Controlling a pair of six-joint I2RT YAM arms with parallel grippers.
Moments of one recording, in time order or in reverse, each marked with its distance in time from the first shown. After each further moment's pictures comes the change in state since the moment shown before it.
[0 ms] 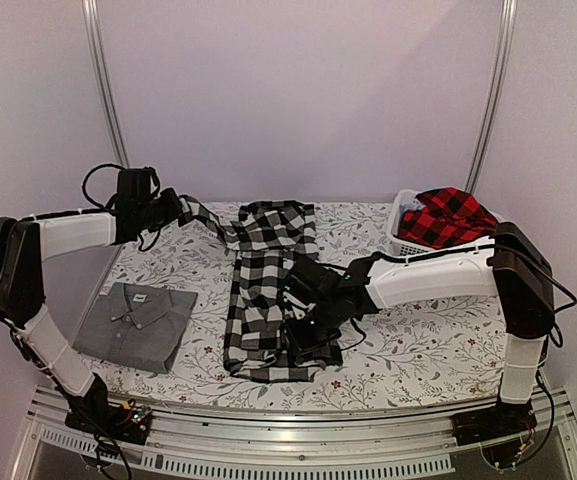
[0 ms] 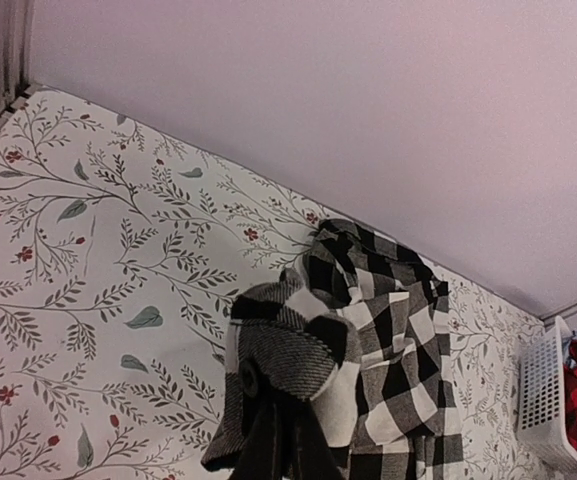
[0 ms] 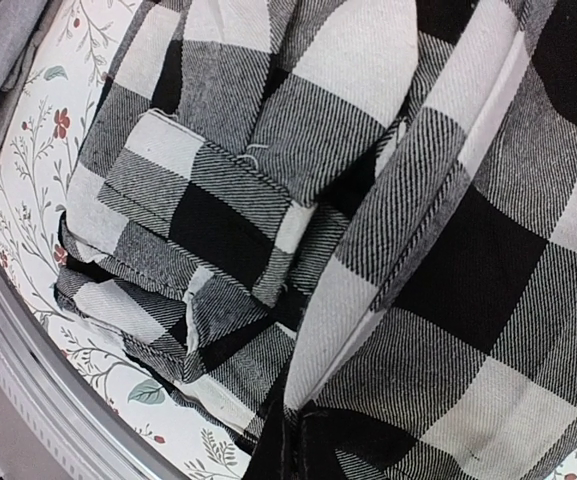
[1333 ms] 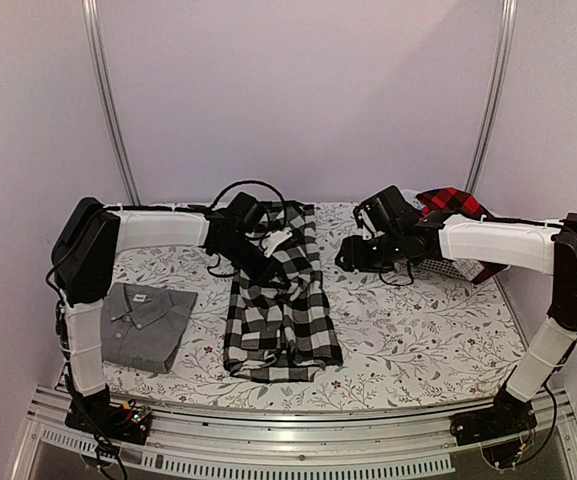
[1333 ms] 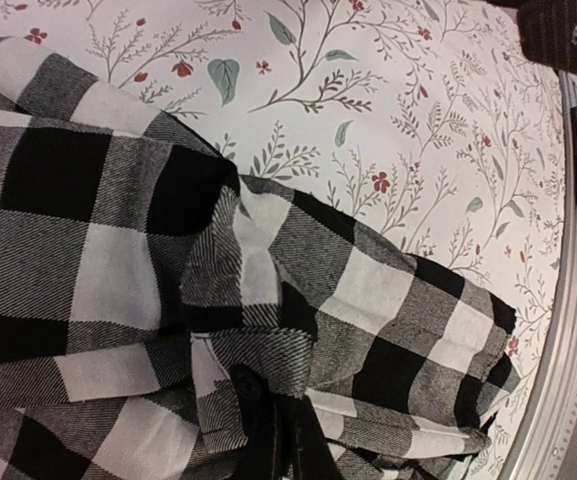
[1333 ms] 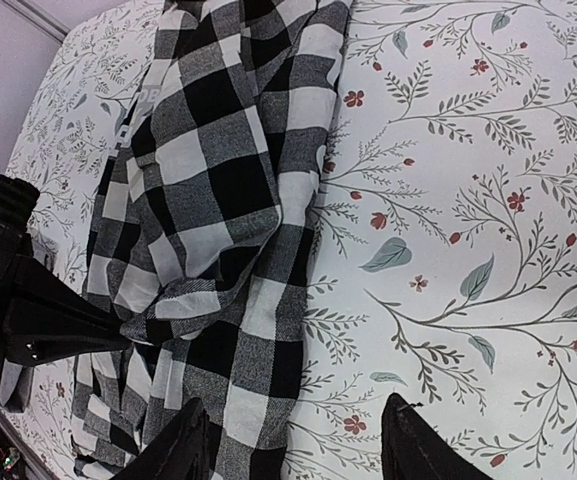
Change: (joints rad) left arm -0.457 0.388 0.392 -0.583 0.534 0.739; right arm -0.385 -0.273 -0.133 0.163 0.159 -0.023
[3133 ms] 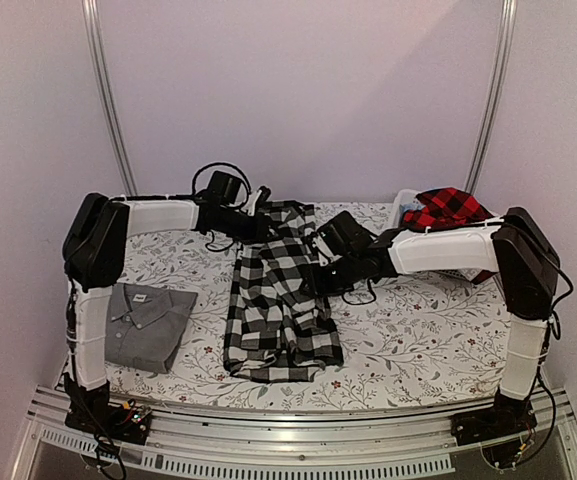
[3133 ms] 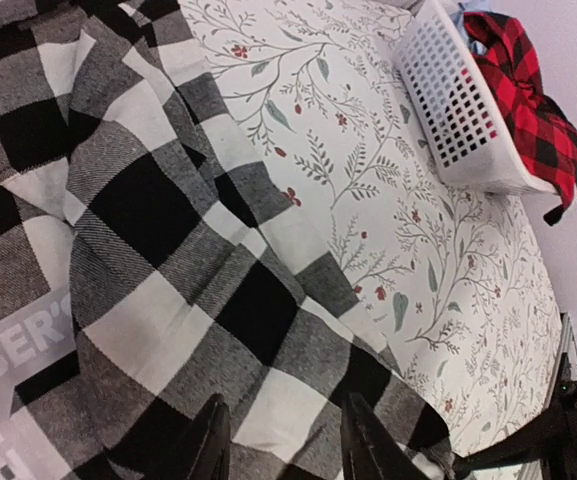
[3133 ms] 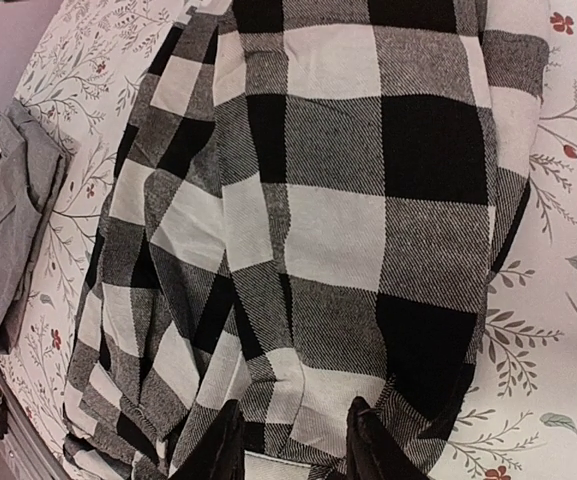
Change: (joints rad) left arm 0.179 0.114 0.140 0.276 -0.021 -0.426; right arm 0.117 0.250 0.116 0.086 -0.140 -0.048
